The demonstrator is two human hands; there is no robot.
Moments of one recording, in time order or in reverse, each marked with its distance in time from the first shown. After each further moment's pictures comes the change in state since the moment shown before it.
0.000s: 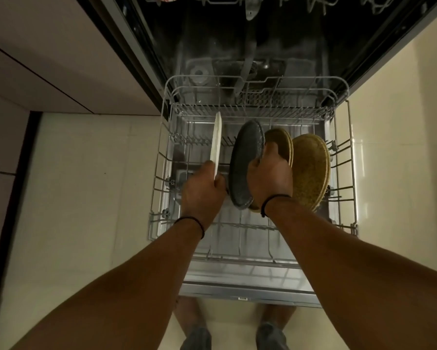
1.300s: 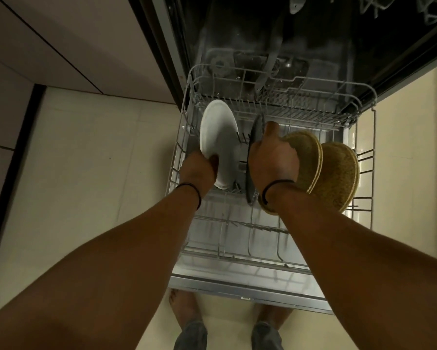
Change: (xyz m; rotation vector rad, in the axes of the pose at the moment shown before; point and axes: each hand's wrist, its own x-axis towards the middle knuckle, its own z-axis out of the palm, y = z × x) left_hand 0.054 -0.055 -0.019 -0.255 -0.129 -0.428; right_hand 0.017 -0.048 0.027 -0.225 0.018 -0.128
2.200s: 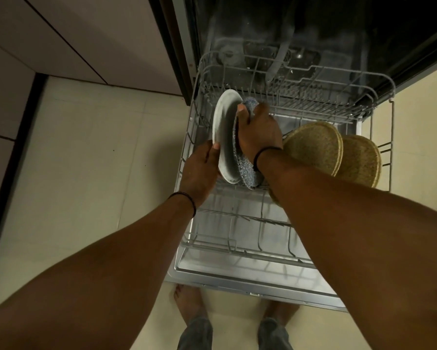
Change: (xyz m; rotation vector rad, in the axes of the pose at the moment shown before) left_hand -0.011 -0.039 -0.013 -0.293 -0.070 0.125; right_hand 0.037 -0.032 0.056 0.278 -0.073 0.061
